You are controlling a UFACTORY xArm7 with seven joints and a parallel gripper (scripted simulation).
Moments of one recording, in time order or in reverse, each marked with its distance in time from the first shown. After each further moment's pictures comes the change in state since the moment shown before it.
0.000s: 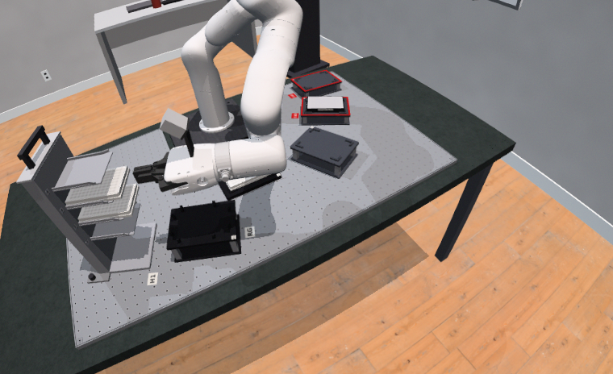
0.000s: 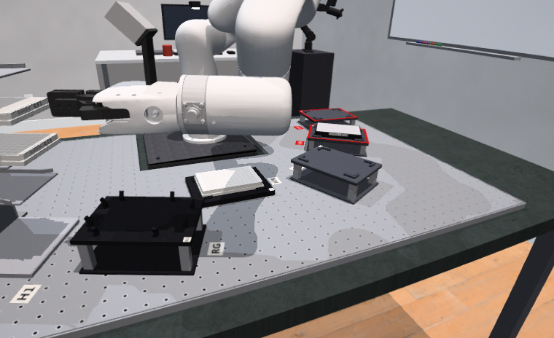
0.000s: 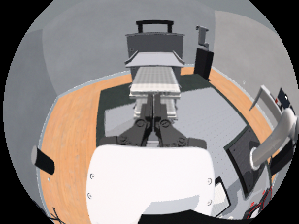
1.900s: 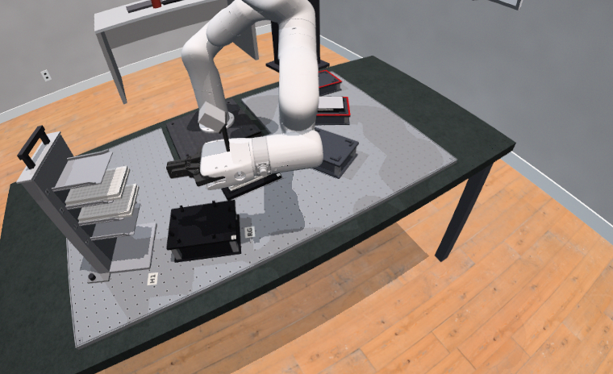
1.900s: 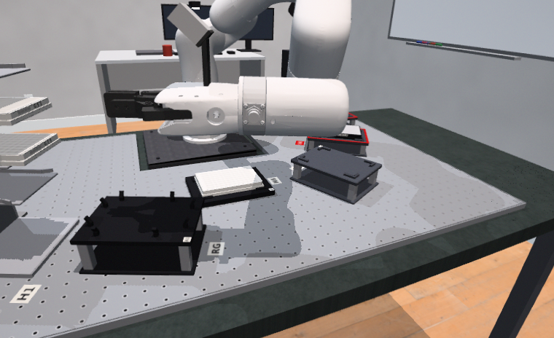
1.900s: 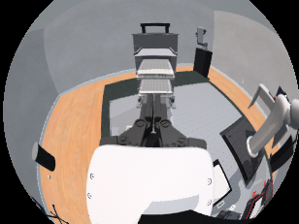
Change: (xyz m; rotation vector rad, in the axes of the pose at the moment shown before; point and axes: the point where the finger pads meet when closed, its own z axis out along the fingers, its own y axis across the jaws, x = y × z) arm 0.000 0.000 -0.071 0.000 0.000 0.000
